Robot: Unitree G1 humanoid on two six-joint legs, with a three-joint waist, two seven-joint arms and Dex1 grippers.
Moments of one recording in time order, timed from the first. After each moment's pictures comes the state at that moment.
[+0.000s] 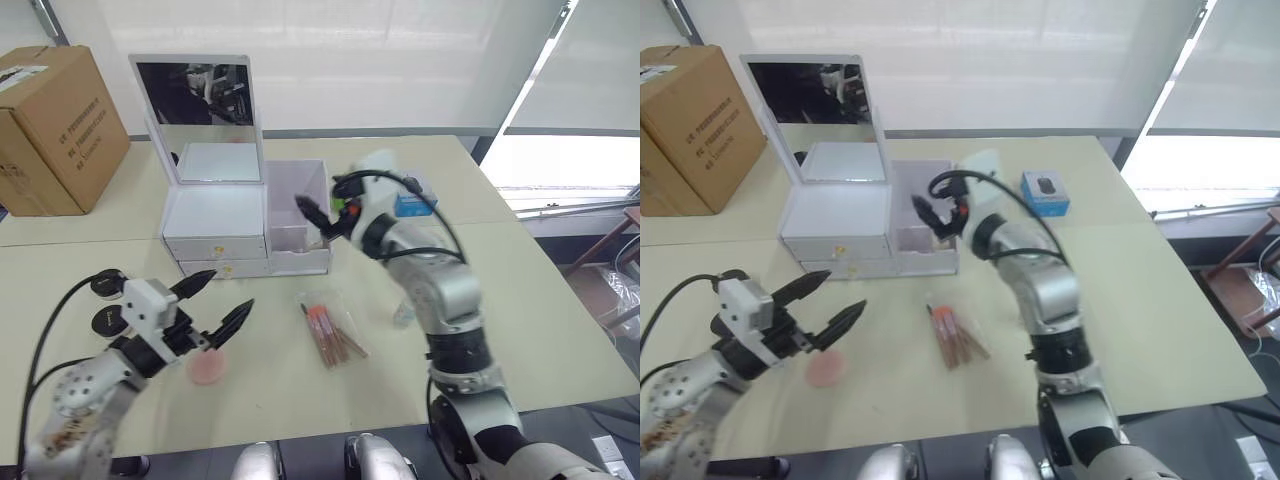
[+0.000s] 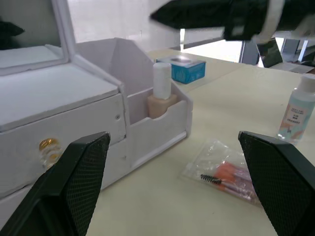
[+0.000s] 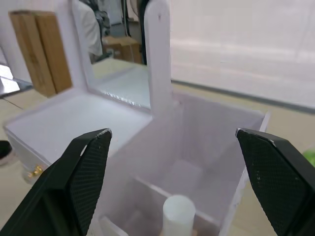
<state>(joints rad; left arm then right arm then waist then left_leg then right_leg) 0.22 0.64 0.36 -0.47 -0.58 0.29 -0.72 -0.69 -0.15 0.03 -0.22 0.32 0.66 0.40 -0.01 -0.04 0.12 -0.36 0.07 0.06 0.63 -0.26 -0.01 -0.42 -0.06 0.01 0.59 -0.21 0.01</state>
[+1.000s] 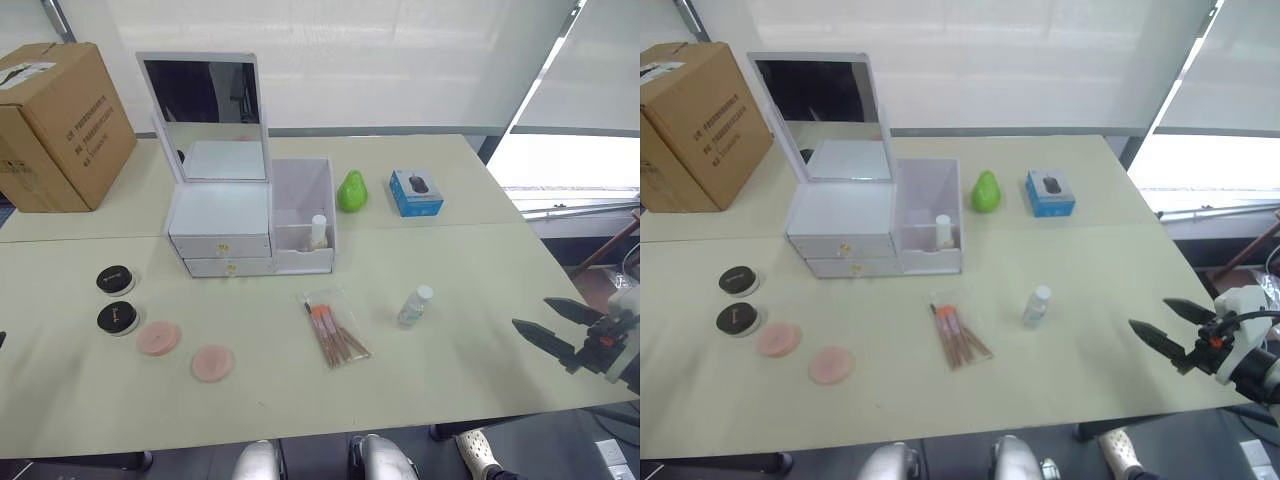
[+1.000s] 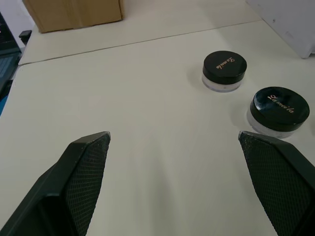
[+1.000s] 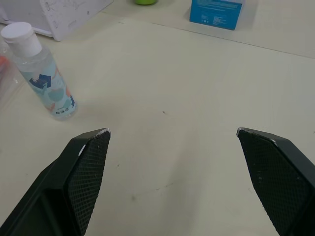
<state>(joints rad) 0.23 1.07 0.85 0.63 -0.49 0.10 -1.14 0.17 -0.78 -0.59 -0.07 0.52 0.41 1.02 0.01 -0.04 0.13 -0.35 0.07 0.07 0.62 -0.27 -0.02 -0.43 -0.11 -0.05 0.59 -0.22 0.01</state>
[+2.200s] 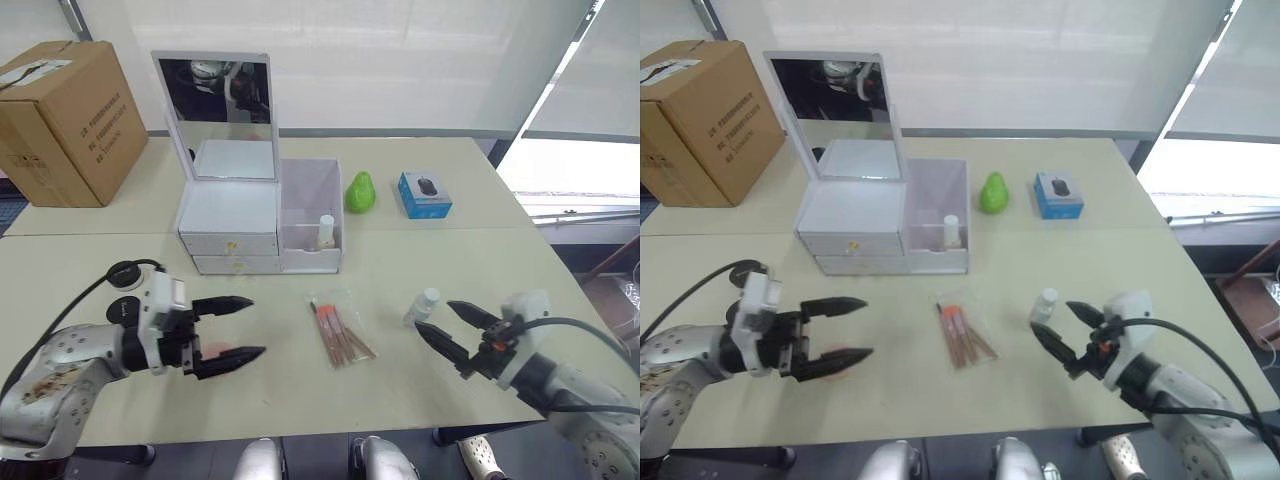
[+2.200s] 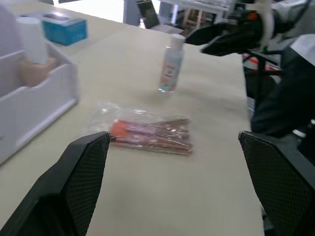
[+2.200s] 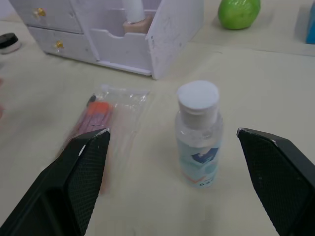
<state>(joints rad) 0.03 0.79 0.18 -0.43 -0.68 0.43 -1.16 0.22 -0.52 -0.28 -0.66 0.64 0.68 0.51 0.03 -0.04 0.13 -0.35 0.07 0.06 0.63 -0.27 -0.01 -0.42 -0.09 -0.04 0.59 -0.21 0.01</state>
